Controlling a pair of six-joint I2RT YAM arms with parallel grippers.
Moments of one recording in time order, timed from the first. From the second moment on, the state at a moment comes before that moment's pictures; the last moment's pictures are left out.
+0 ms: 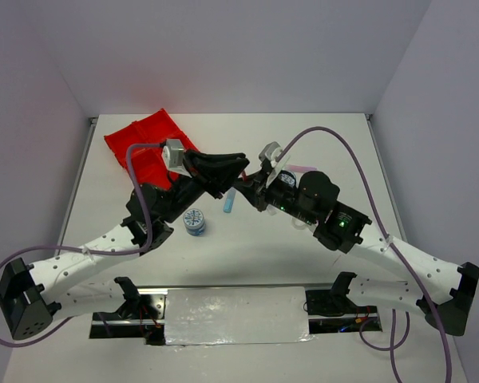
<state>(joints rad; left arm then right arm) -0.87 1.10 0.77 0.75 0.07 -0.47 0.94 0.97 0.96 0.02 -0.02 0.02</state>
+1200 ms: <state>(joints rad) -0.92 0.96 0.96 0.07 -0.17 -0.38 0.94 1.01 0.76 0.49 -0.27 0.19</state>
